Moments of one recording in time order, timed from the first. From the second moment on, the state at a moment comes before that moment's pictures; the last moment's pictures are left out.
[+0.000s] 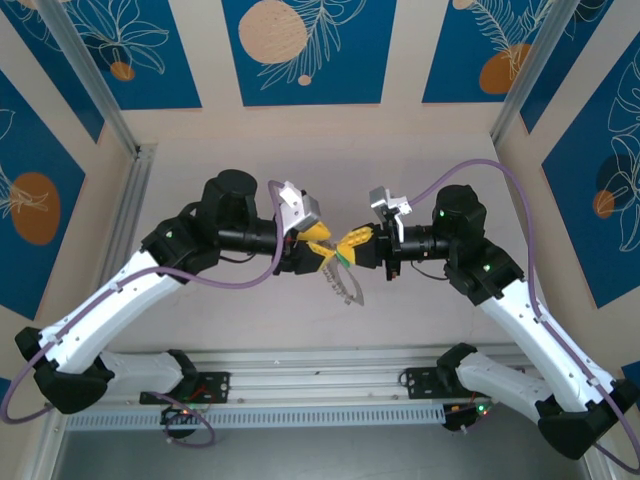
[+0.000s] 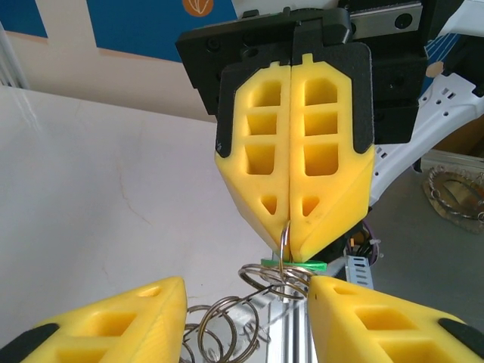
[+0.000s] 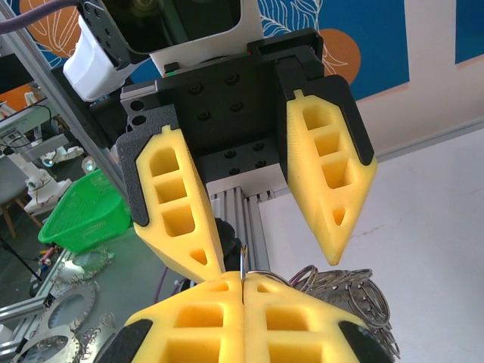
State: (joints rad) left arm -0.85 1.21 1.42 -0.65 0.60 0.13; right arm 0.56 0.92 1.06 -0.33 -0.97 0.19
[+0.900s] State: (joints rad) left arm -0.93 1.22 1.44 -0.72 0.43 0.17; right arm 0.56 0.92 1.04 -0.32 -0.93 0.18
